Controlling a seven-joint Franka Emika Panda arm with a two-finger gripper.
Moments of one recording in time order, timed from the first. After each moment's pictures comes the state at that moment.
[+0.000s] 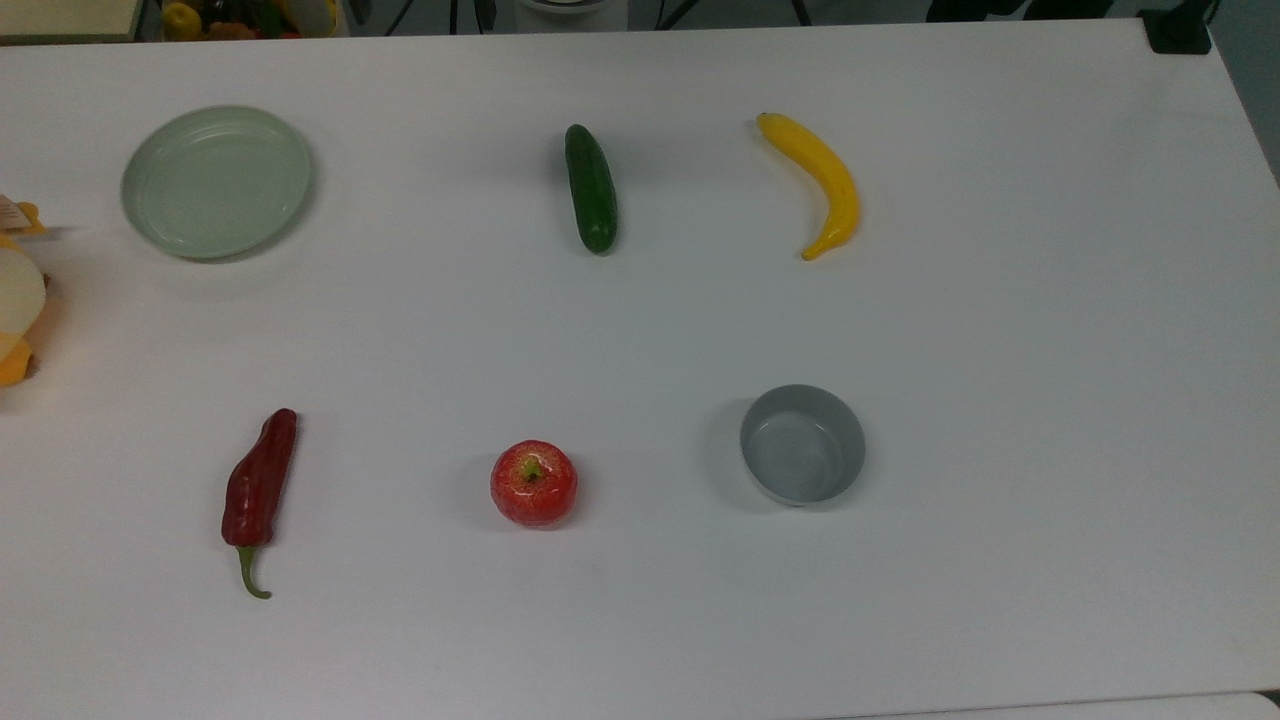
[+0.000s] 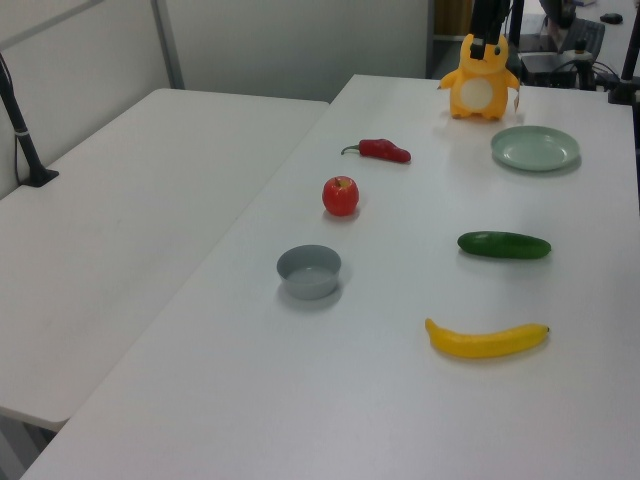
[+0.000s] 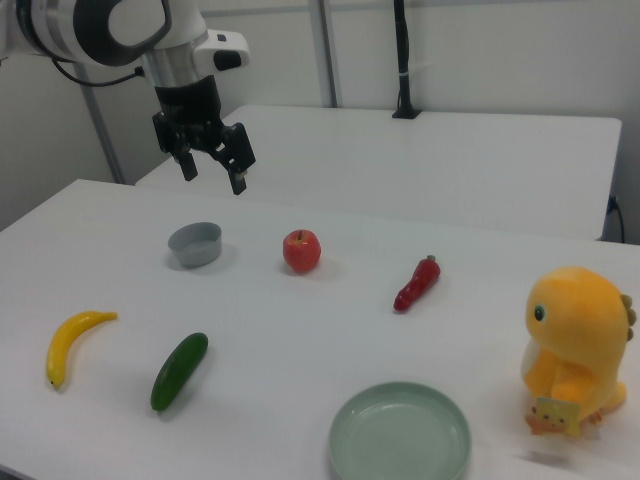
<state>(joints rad) -0.12 0.01 0.06 -1.56 0.04 1.66 -0.04</state>
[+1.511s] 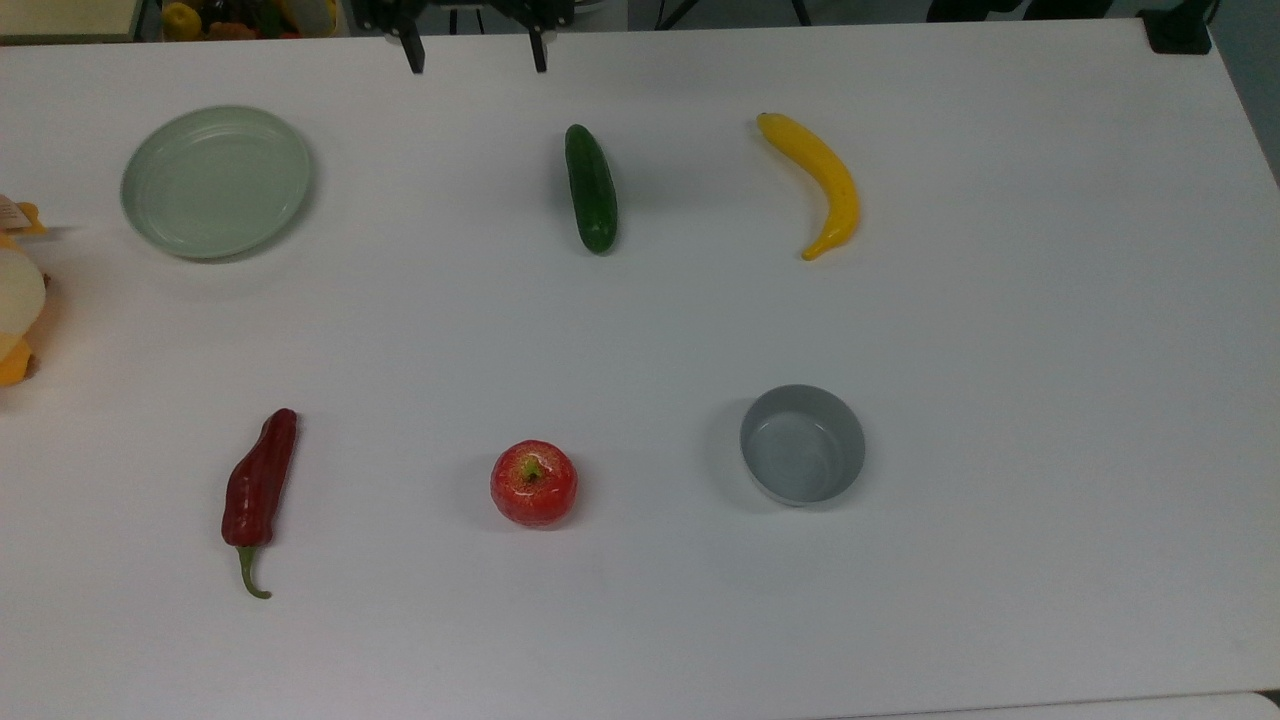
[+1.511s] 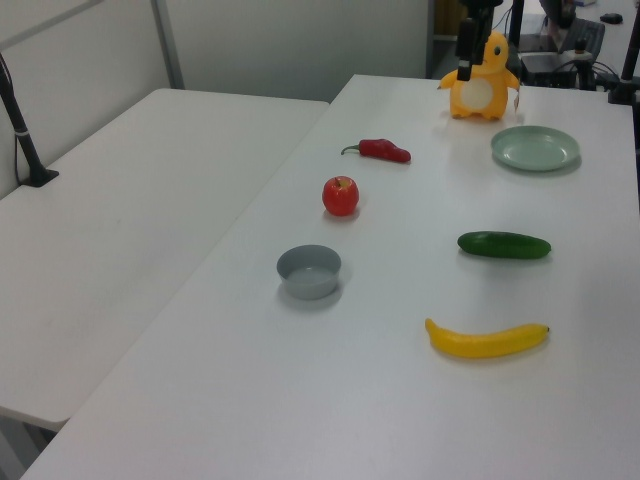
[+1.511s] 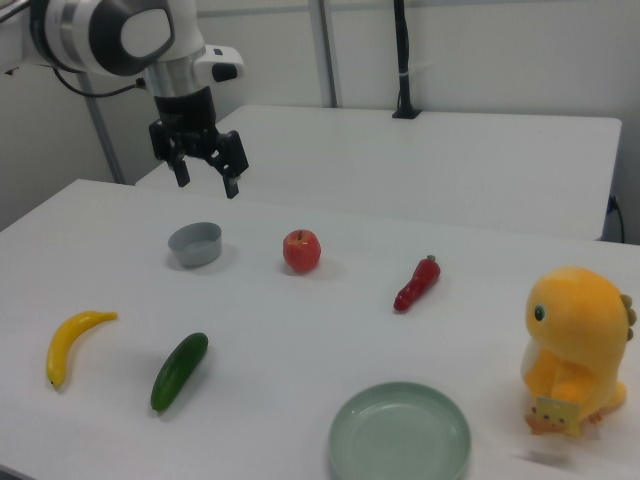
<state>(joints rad) -0.07 0.10 0.07 -1.51 0.04 1.66 -0.04</state>
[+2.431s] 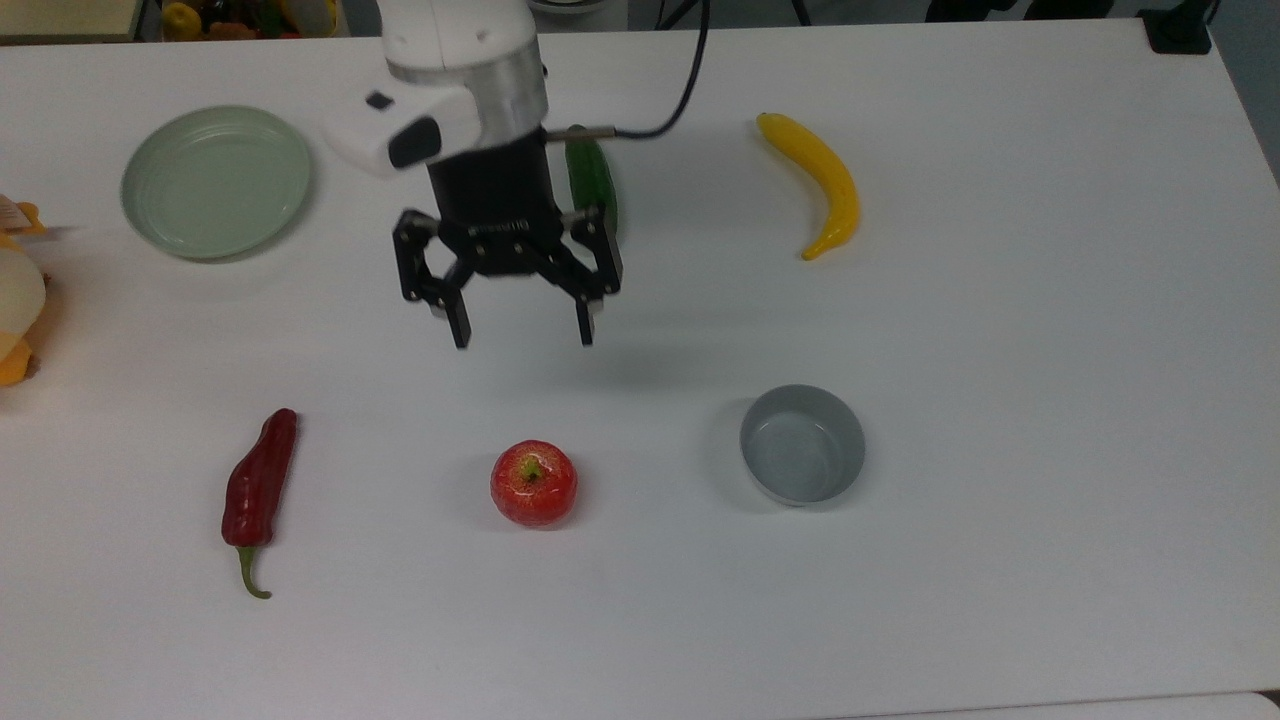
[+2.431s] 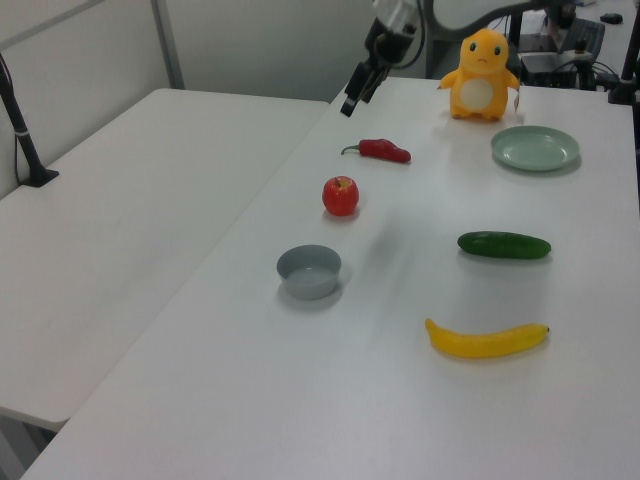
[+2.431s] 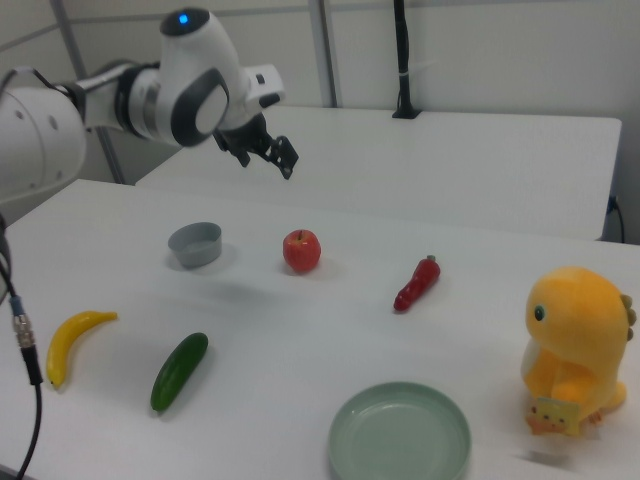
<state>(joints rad) -0.02 0.43 0.10 -1.40 0.07 2.31 0.02</state>
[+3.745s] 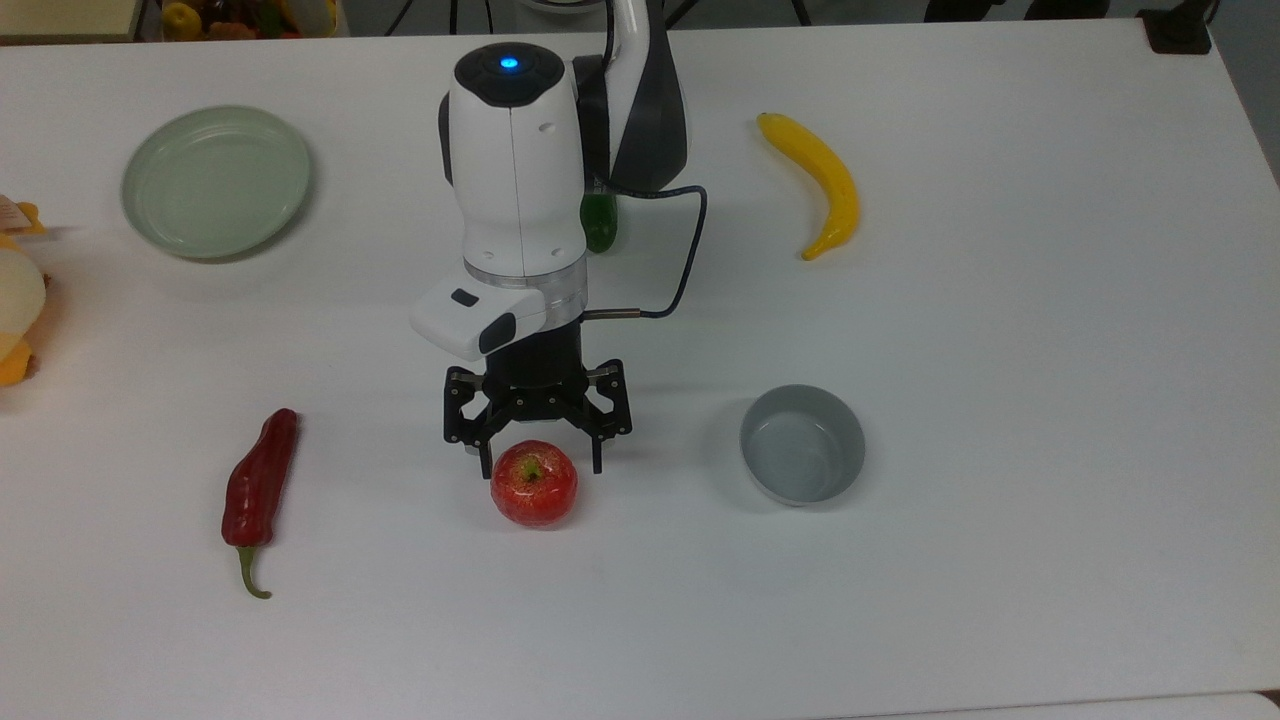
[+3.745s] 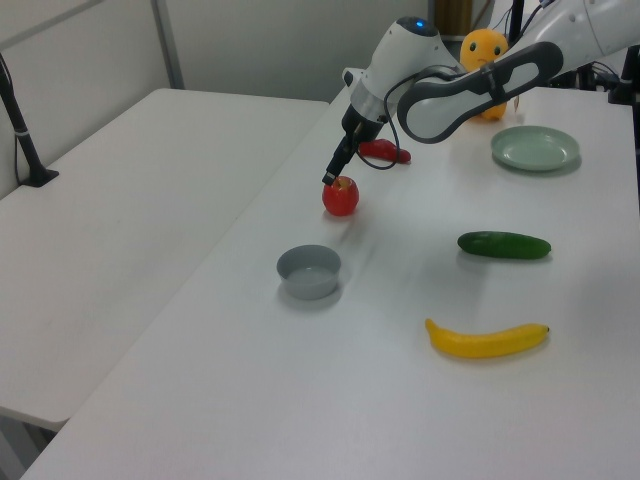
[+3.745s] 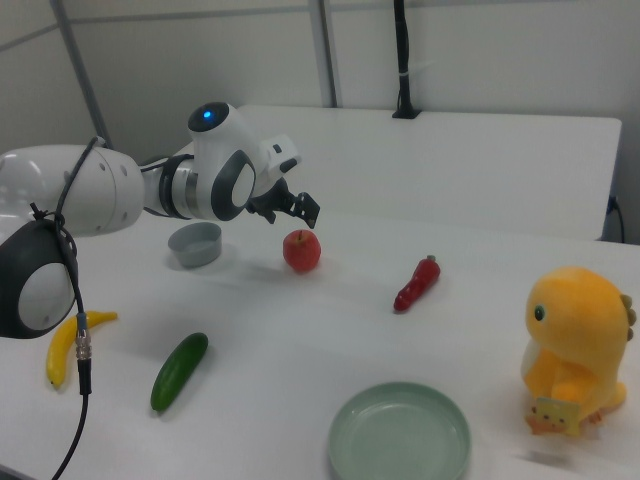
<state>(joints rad) 0.00 0.66 0.10 -1.41 -0.12 2.59 0.02</state>
